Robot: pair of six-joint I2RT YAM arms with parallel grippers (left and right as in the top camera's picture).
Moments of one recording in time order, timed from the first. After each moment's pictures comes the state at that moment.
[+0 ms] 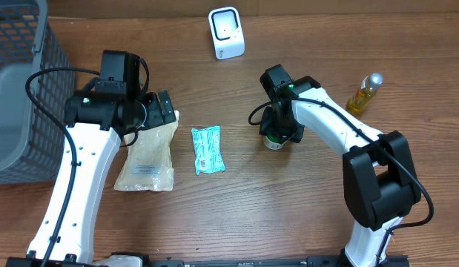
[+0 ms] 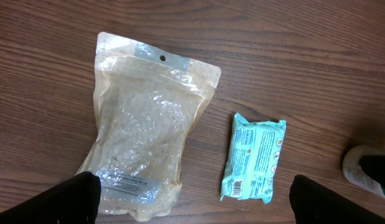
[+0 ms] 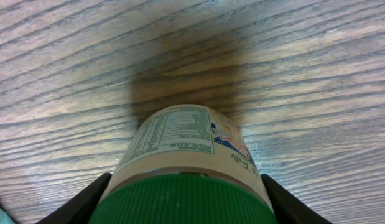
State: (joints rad) left arm -0.12 1.47 1.40 -1.09 -0.01 -0.41; right arm 0.42 1.97 1.42 -0.96 0.00 0.65
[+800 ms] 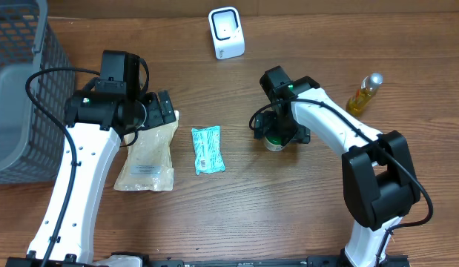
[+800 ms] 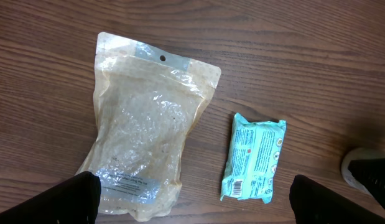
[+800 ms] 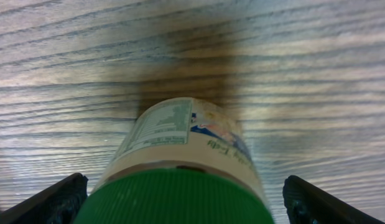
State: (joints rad) left arm -0.12 1.47 1.40 -1.09 -0.01 -0.41; right arm 0.43 1.97 1.42 -0.99 0.00 0.54
